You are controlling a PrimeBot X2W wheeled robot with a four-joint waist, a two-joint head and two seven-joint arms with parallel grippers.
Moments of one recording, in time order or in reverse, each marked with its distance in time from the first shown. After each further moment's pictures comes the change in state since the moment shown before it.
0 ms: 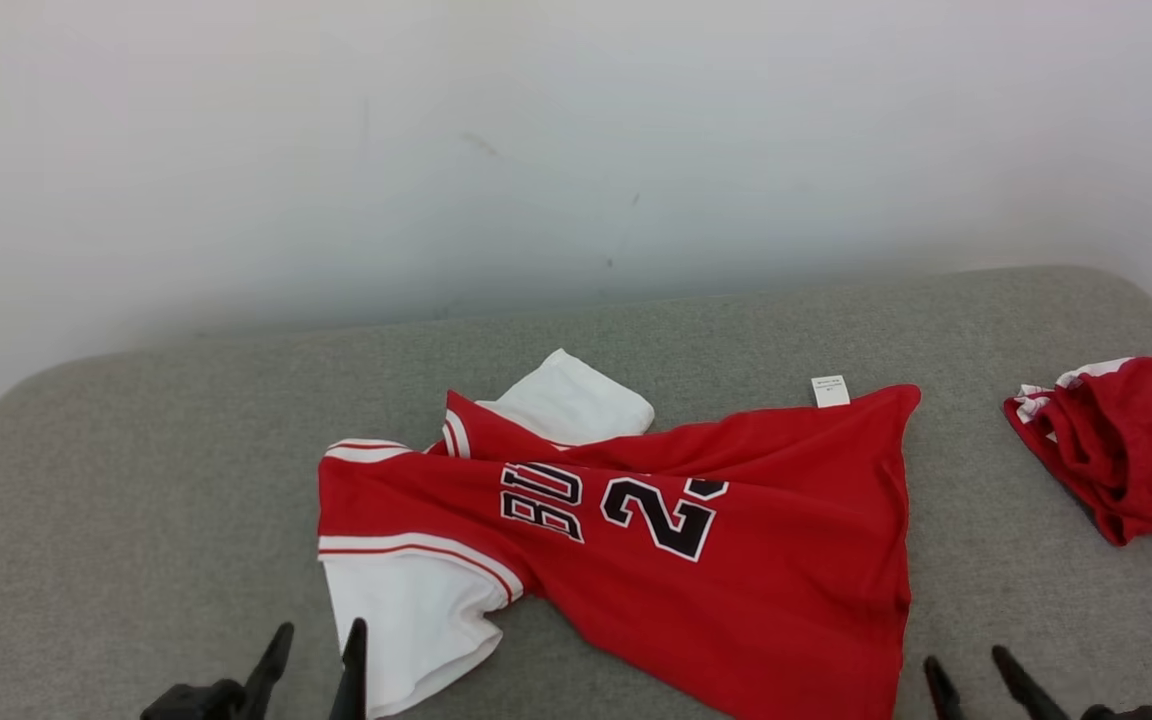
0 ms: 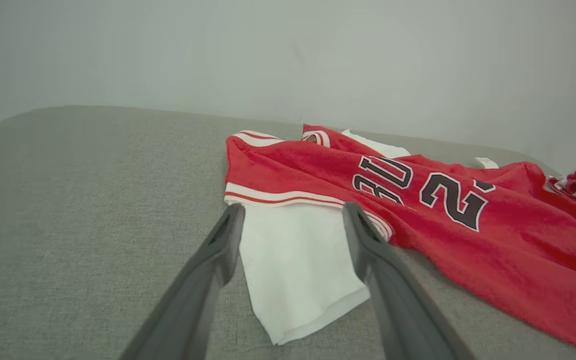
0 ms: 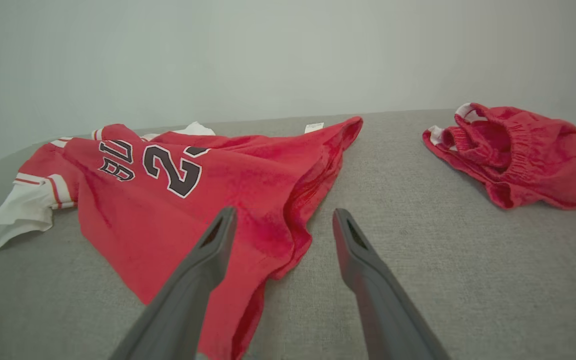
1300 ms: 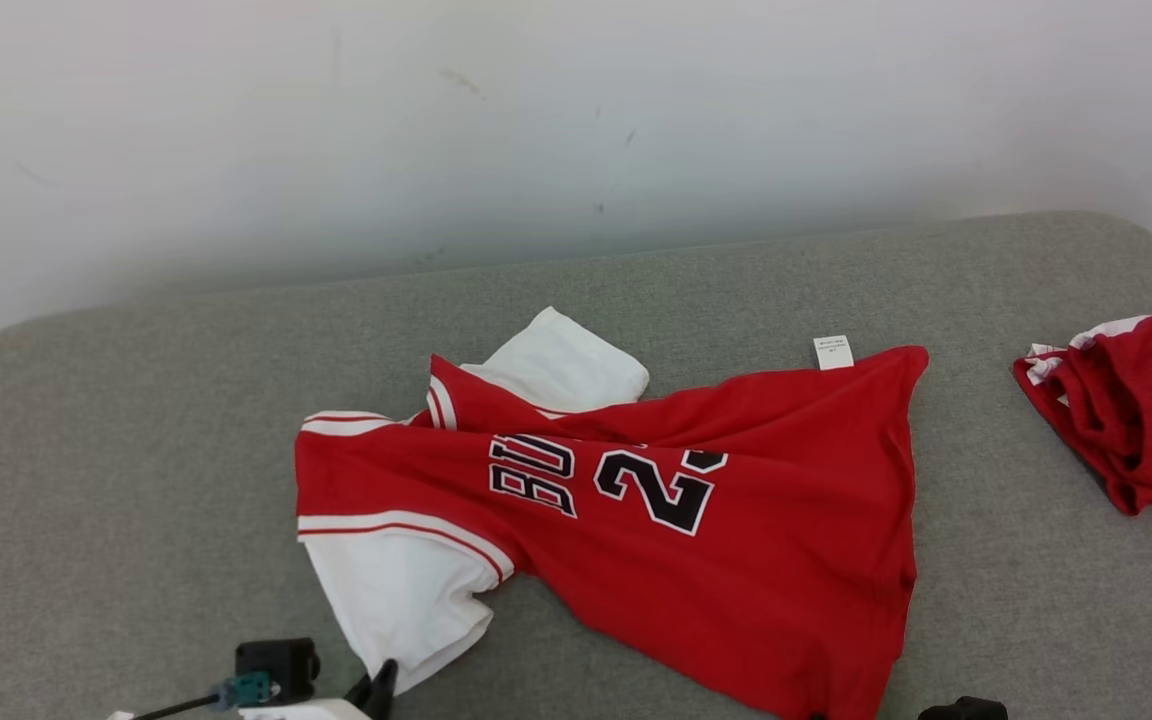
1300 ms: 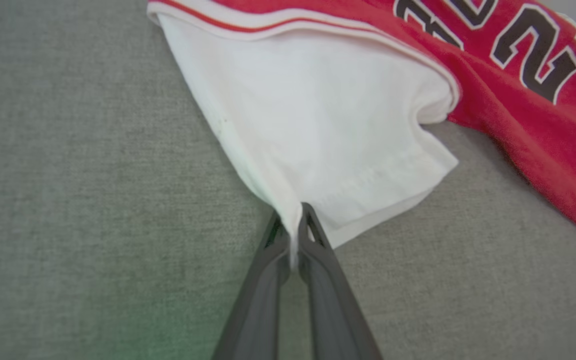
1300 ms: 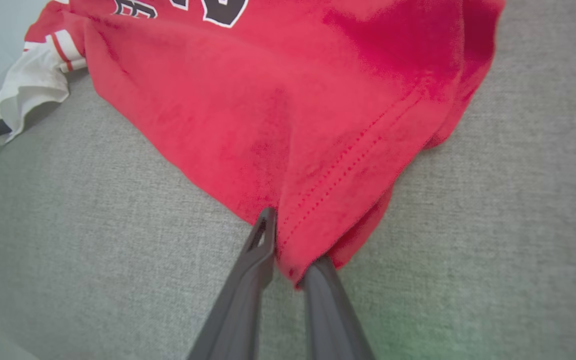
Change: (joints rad) left arm -0.165 0.021 -0.094 0.277 -0.071 -0.007 0.285; right arm -0.209 0.028 0.378 0.345 0.211 0.000 0.076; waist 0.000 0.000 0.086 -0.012
